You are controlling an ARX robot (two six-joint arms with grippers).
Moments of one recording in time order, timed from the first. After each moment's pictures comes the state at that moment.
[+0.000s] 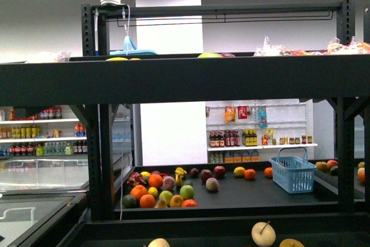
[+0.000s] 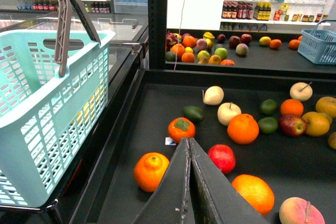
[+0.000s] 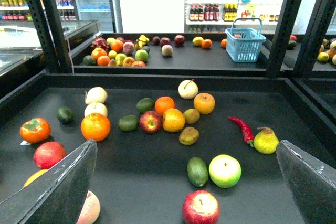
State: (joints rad) left arm 0.00 0.01 0.01 -0.01 0.00 -0.01; right arm 0.00 0.00 0.01 0.00 0.00 0.00
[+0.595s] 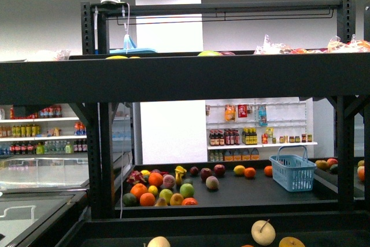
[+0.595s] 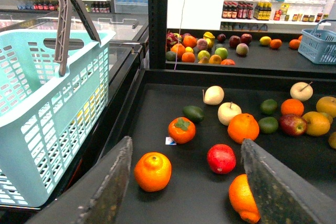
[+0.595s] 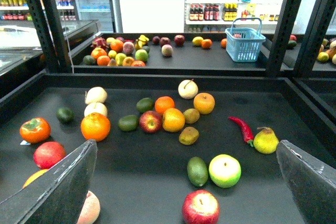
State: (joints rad) left arm 0.00 0.01 0.01 -0.01 0.00 -0.01; right arm 0.00 0.00 0.01 0.00 0.00 0.00
